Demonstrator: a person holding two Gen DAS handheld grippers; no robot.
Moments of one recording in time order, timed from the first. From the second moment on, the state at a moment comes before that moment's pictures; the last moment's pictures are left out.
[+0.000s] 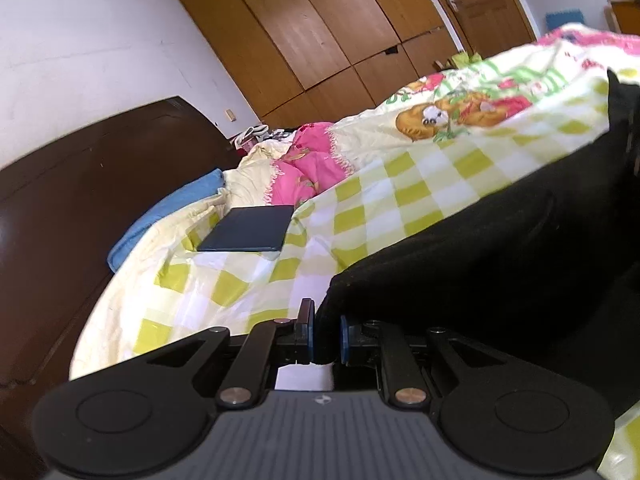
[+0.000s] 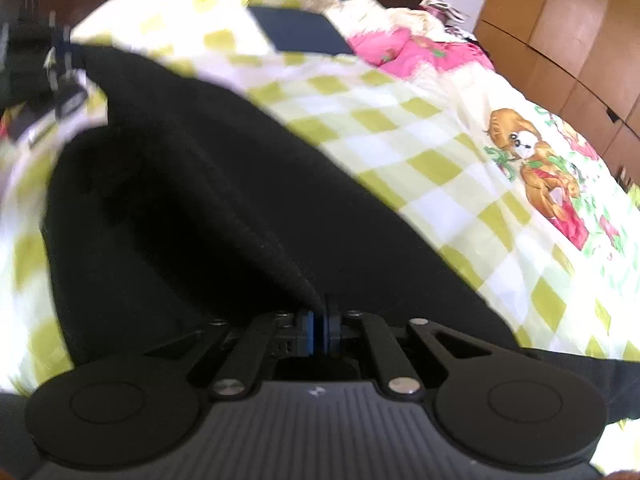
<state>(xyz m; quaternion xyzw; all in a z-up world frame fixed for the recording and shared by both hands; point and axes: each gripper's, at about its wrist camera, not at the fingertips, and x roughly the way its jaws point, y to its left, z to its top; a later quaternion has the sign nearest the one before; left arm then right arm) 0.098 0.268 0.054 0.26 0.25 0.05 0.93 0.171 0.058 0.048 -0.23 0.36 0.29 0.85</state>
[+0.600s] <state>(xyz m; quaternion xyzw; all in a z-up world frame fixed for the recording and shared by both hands) 0.043 0.283 -0.020 0.32 0.27 0.09 0.91 0.094 0.096 0.010 -0.26 0.41 0.32 0.81</state>
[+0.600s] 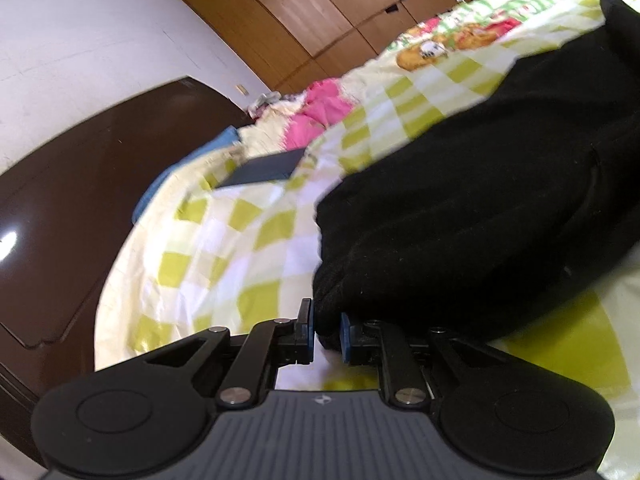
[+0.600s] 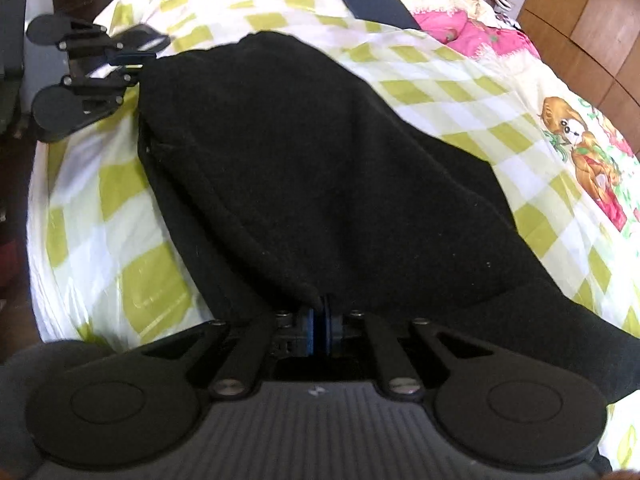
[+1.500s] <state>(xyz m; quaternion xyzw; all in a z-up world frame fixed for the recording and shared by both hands) 0.028 0.186 0.026 0.24 0.28 -0.02 0.93 0.102 -0.044 0.049 -0.11 0.41 0.18 0.89</state>
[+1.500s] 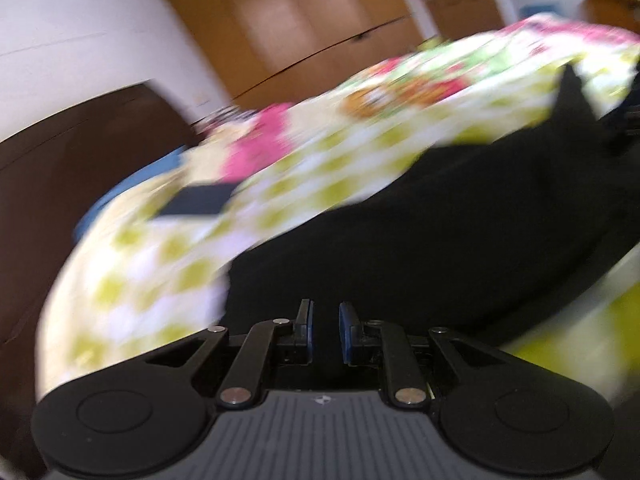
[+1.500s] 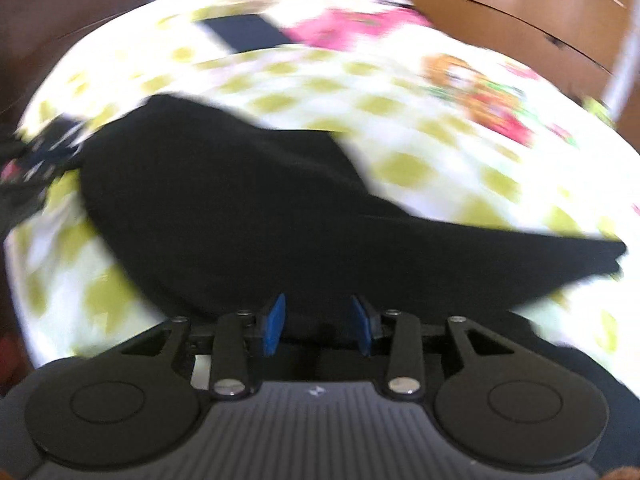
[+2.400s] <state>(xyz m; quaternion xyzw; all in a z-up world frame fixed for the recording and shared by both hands) 0.119 -0.008 -0.006 0.25 0.28 -0.19 0.91 0.284 -0.308 -0.003 0.29 0.35 -0.05 0.89</state>
